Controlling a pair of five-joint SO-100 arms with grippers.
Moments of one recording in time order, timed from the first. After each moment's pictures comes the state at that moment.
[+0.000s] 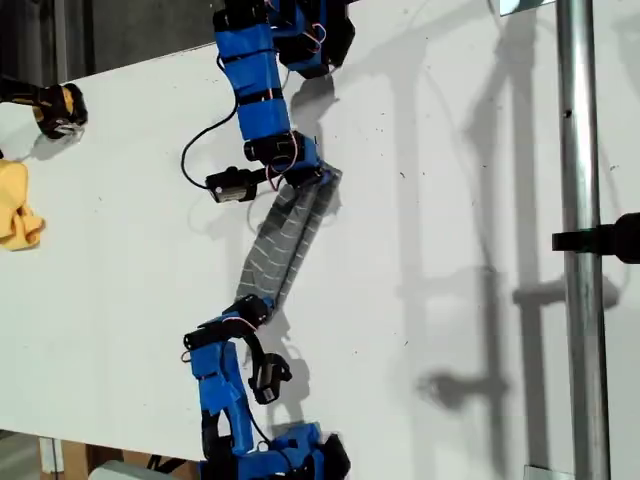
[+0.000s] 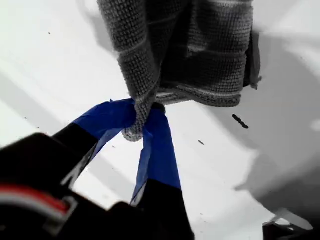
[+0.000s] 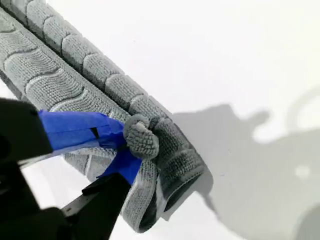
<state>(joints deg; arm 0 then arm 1) -28.6 69.3 80.5 73.4 -14.7 -3.6 91.8 109.2 76.6 74.4</state>
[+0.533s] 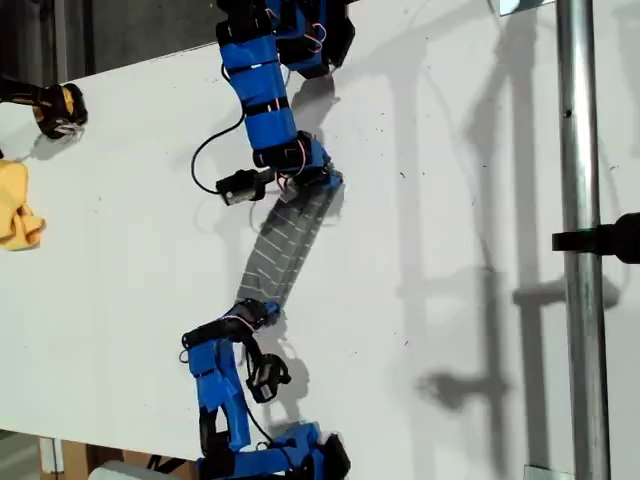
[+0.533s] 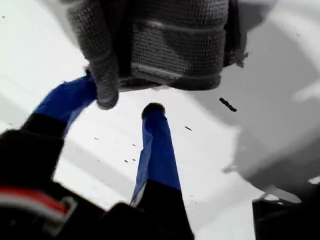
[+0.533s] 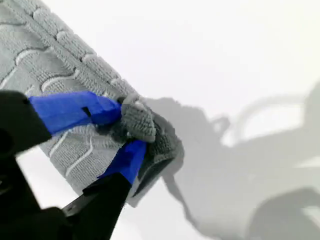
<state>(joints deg) -30.3 67.1 80.2 77.7 -17.5 -4.1 89.7 109.2 78.9 75.0</state>
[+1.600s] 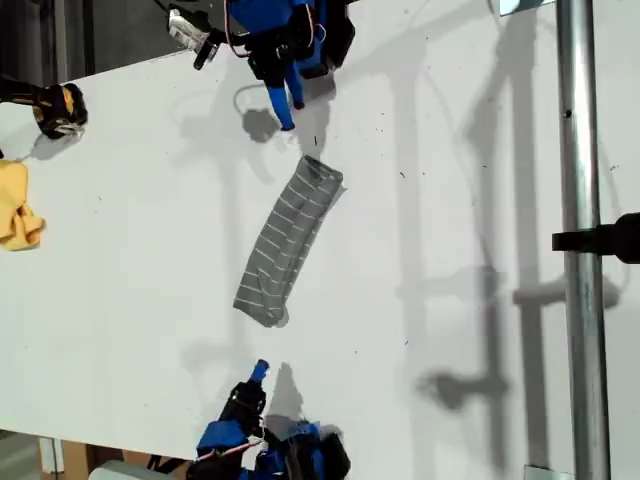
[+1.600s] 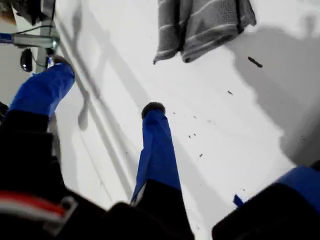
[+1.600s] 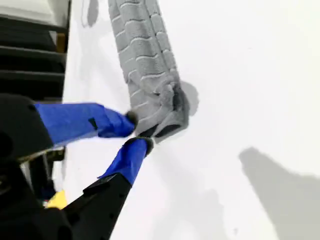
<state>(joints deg) -26.5 151.8 133.8 75.8 -41.1 -3.0 185.0 143.8 92.6 95.0</state>
